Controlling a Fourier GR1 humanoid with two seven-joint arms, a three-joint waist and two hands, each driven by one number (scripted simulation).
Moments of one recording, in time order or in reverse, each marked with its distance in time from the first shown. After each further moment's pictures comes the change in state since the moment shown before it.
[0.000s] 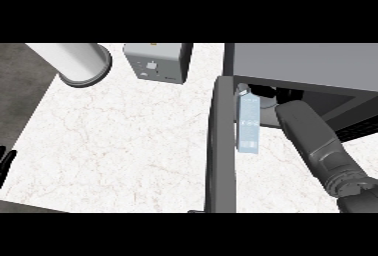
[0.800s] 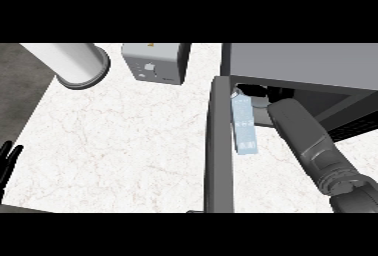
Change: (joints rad) left arm -0.039 0.003 -0.007 0.050 -0.029 0.001 -0.028; right arm -0.026 0.034 0.021 0.005 0.031 0.008 0.021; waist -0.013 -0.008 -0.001
